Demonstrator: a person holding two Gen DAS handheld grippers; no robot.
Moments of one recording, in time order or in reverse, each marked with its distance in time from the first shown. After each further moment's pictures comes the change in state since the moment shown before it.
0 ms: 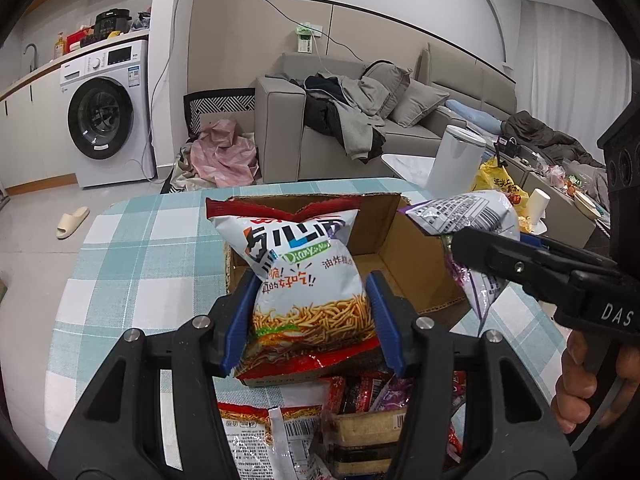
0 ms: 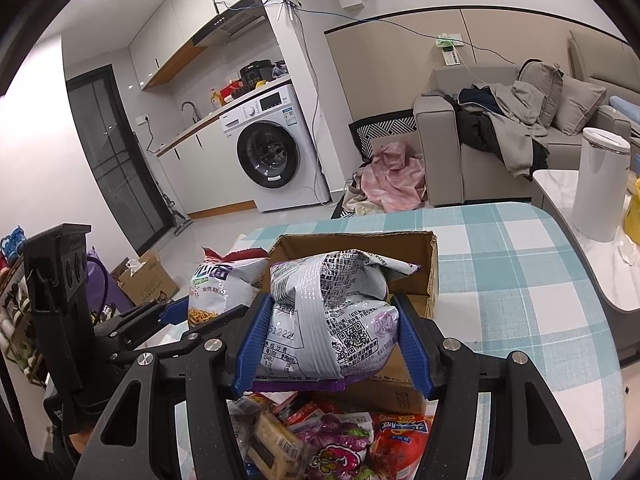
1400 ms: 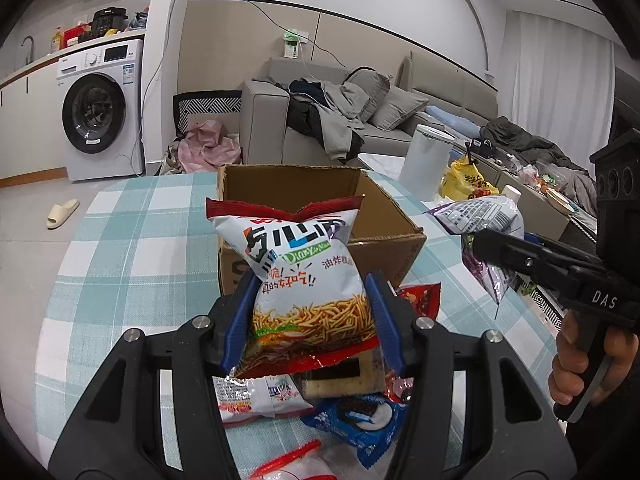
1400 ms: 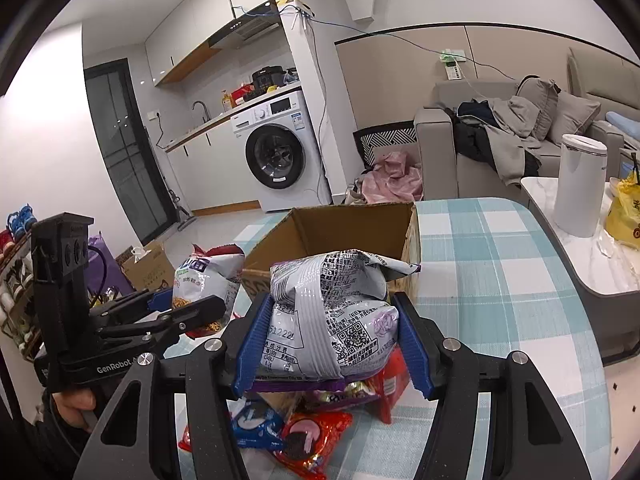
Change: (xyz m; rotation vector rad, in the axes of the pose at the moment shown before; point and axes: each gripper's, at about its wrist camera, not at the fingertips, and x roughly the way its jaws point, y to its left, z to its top) left arm -0.080 -0.015 -0.062 -0.013 -0.034 -0.069; right arm -0.072 -0.001 -0.056 -0.046 -0.049 -0.001
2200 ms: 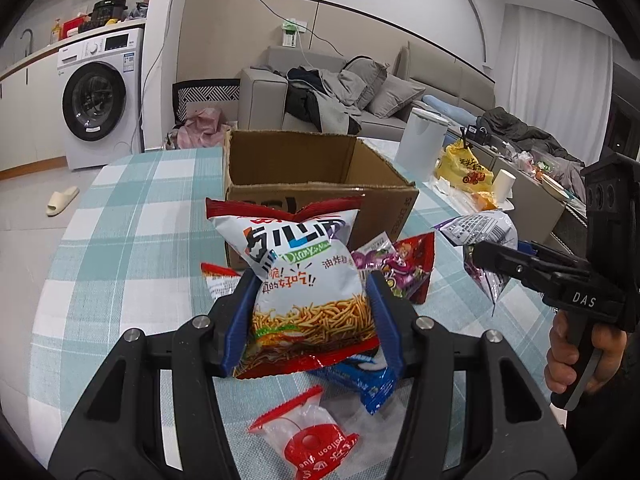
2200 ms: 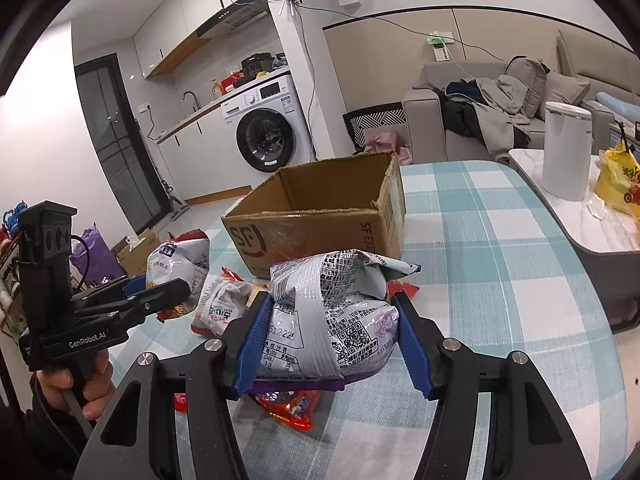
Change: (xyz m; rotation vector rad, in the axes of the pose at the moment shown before) left arm -0.019 0.010 -0.049 0.000 0.033 -0.016; right arm -0.012 -0.009 -0.054 0.024 0.049 -0.020
